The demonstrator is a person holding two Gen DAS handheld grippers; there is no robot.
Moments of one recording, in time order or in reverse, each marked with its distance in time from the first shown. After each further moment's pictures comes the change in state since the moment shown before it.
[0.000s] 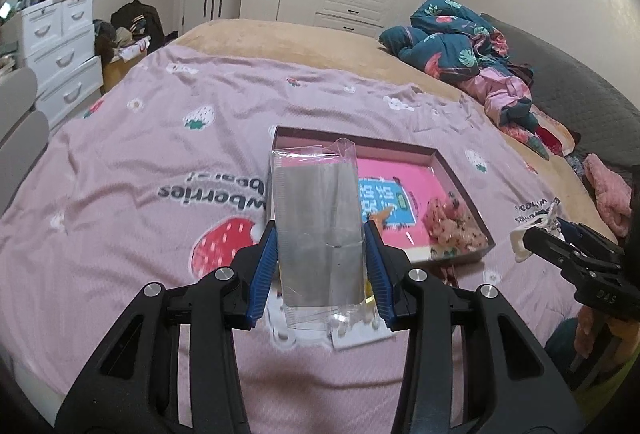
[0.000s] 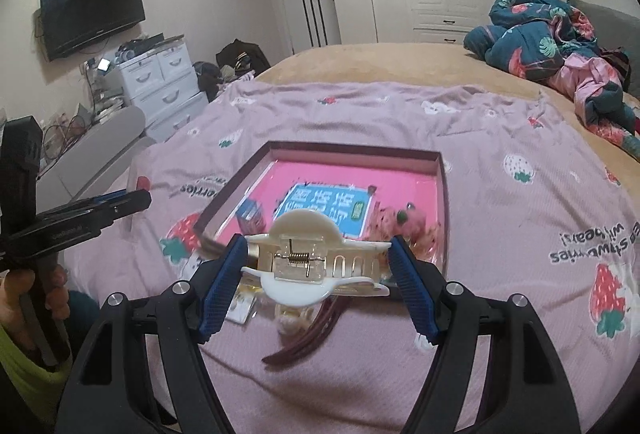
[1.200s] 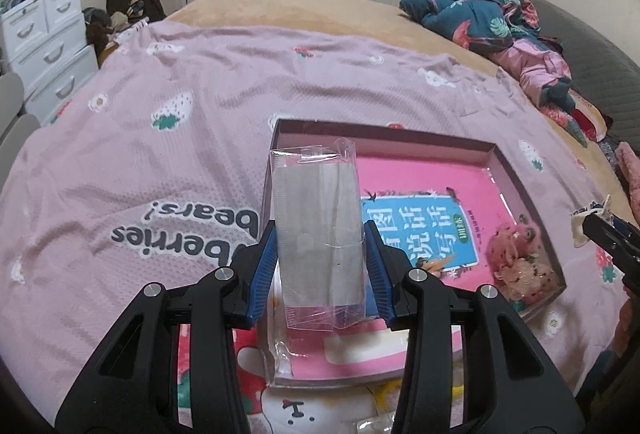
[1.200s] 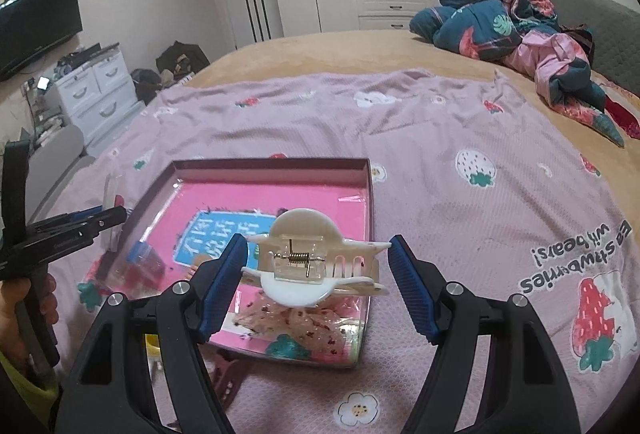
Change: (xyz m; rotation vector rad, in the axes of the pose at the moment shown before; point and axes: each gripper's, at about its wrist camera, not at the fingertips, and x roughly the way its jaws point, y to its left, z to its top) left arm 0.125 0.010 0.034 0.020 0.125 0.068; right arm 0.077 -0.073 0.019 0.095 0.056 -0.170
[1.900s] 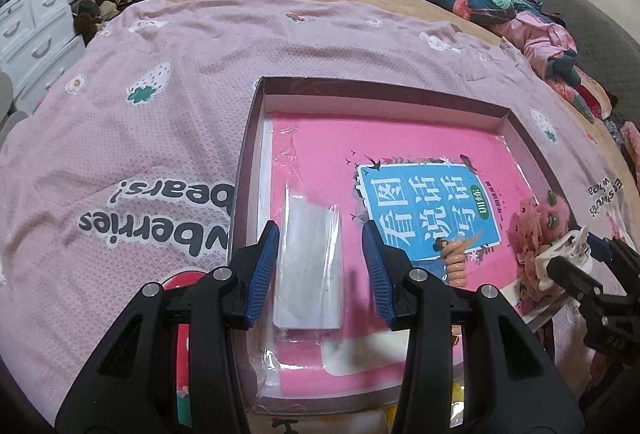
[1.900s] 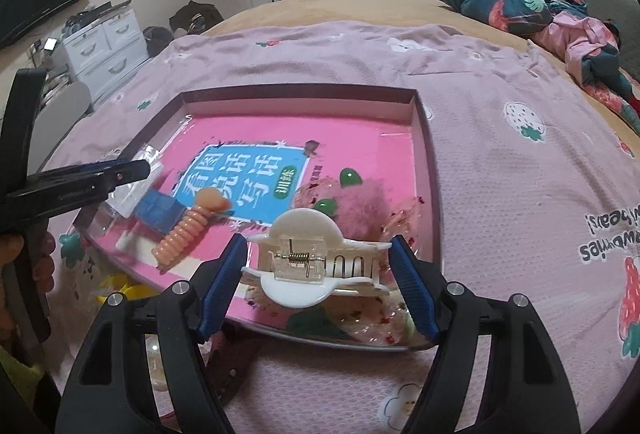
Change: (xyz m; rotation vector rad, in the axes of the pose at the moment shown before) left arm 0.036 -0.004 -0.011 0.033 0.081 0.001; right arm 0.043 0.028 -0.039 -0.062 0.117 0.052
